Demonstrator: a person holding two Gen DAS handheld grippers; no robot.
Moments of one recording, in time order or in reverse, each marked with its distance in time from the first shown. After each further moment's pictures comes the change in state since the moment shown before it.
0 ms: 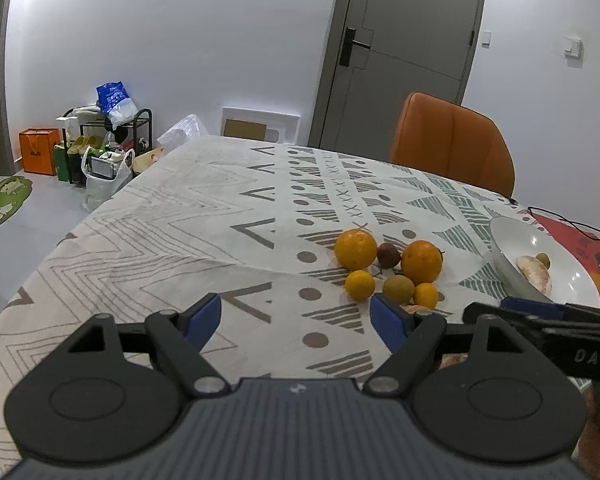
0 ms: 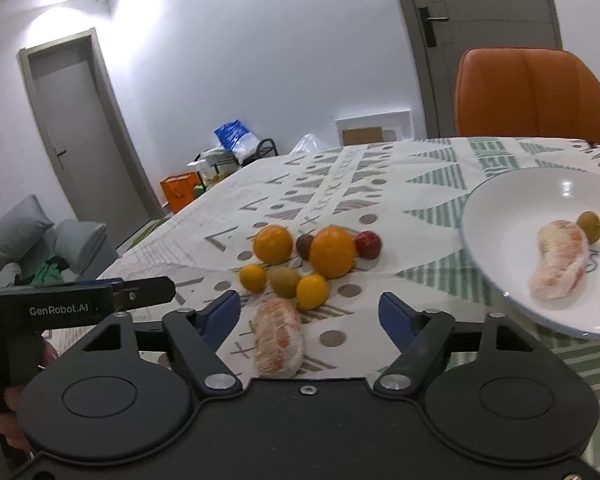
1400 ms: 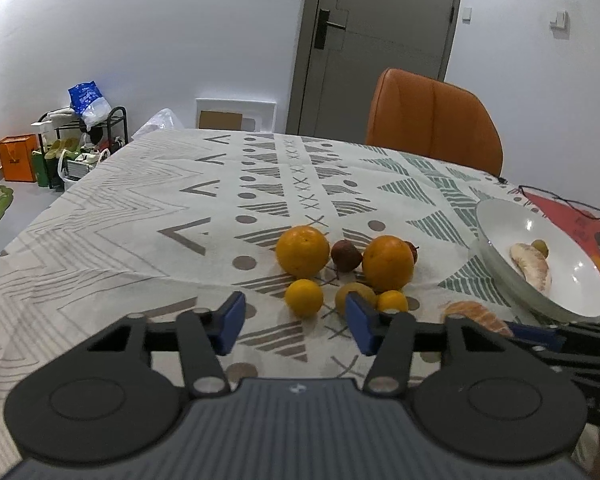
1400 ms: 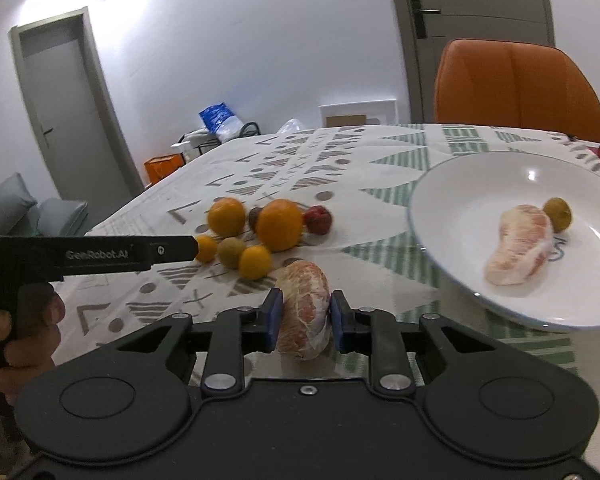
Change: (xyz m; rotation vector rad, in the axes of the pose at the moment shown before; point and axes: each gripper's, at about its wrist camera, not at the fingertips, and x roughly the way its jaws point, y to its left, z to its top) left arm 0.050 -0.047 0.007 0.067 0.043 -0.027; right arm -0.004 -0.034 -0.010 -0.030 0.031 -0.054
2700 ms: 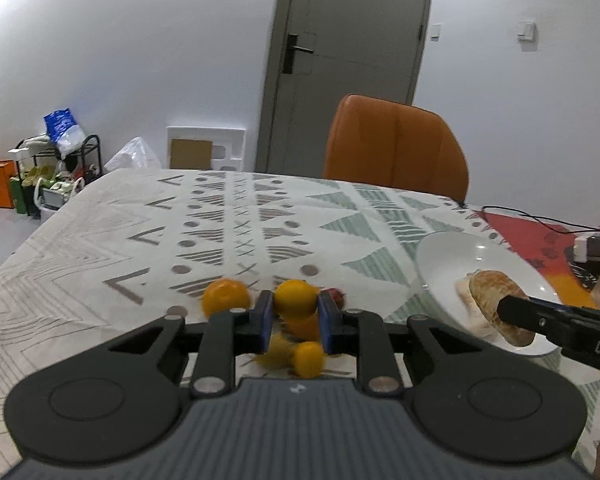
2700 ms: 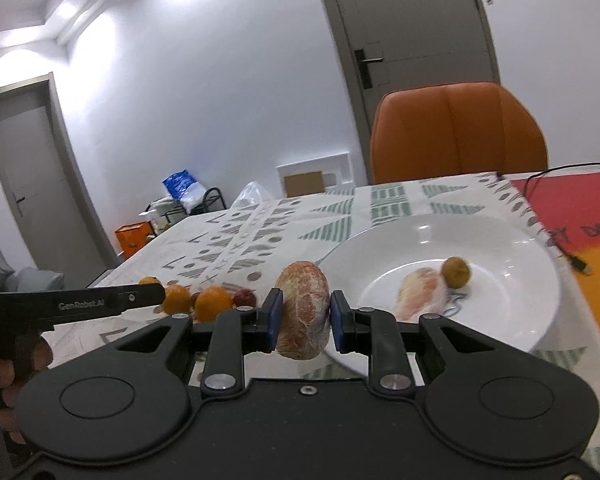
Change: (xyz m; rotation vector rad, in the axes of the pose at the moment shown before) left arm -0.015 -0.048 0.022 0.034 -0.076 -0.076; right arm -0.051 -0.048 0.021 0.099 -0.178 -0.093
